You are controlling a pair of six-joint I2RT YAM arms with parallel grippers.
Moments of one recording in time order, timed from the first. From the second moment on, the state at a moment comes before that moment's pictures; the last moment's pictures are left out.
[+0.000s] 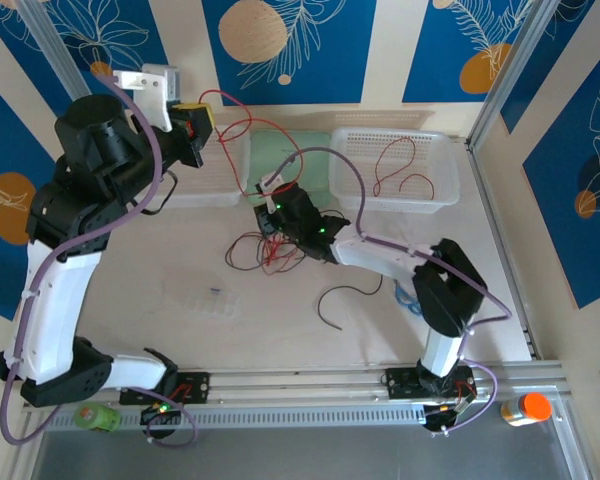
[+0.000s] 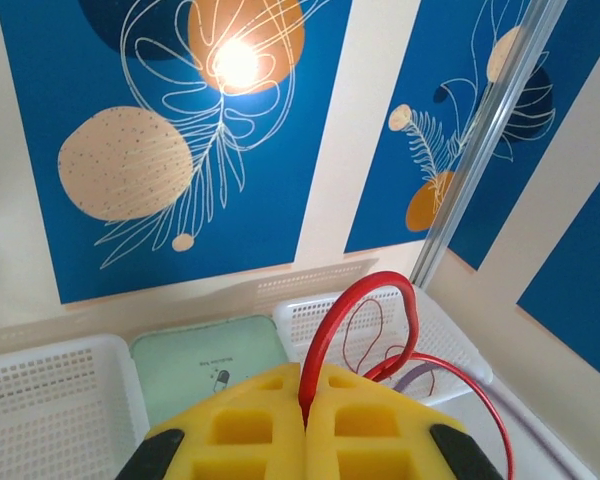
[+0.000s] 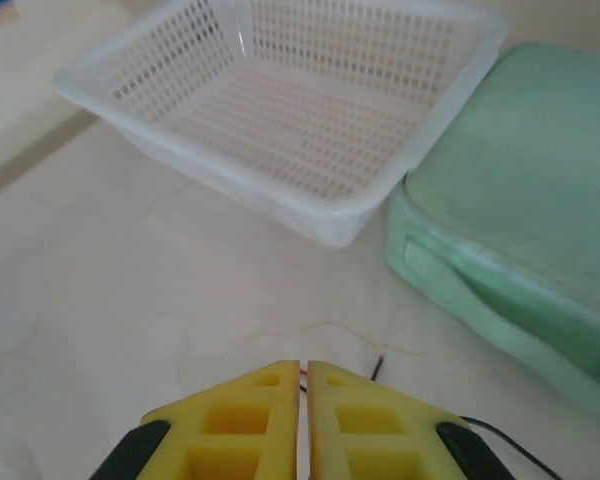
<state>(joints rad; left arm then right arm) -0.55 1.32 2.07 -0.86 -0.04 -0.20 0.85 1.72 1.29 -0.01 0.15 0.20</state>
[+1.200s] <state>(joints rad) -0.55 1.34 1.99 -0.85 -0.08 -0.20 0.81 1.60 1.18 -0.18 0.07 0.23</state>
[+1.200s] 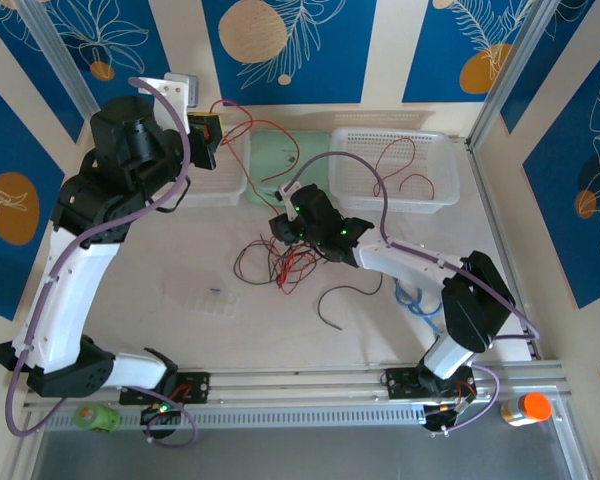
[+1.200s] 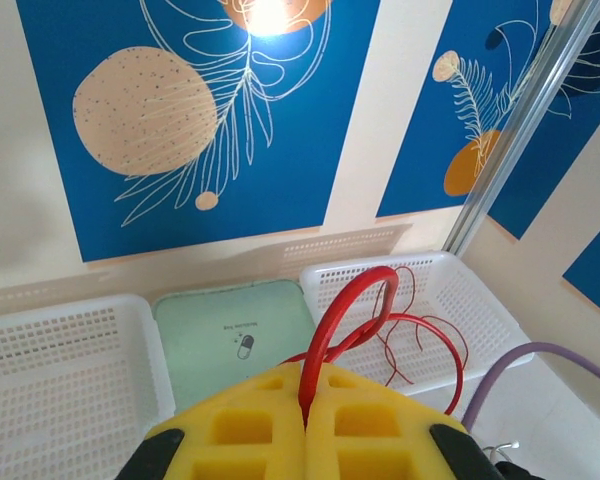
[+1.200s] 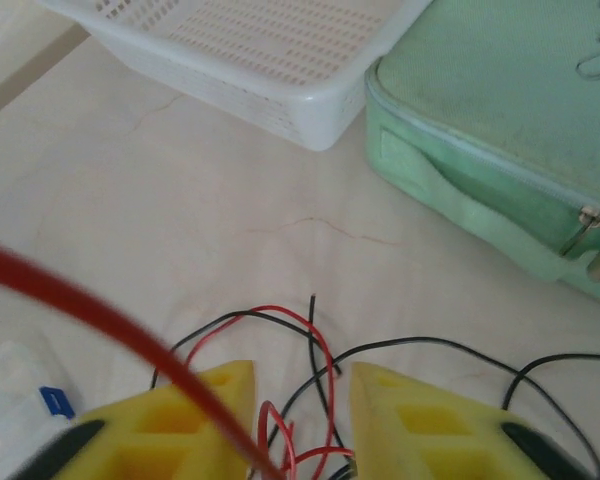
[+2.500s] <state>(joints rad) -0.63 1.58 1.87 -1.05 0.20 -0.19 0.84 1.27 1.15 -0.20 0.12 0.19</state>
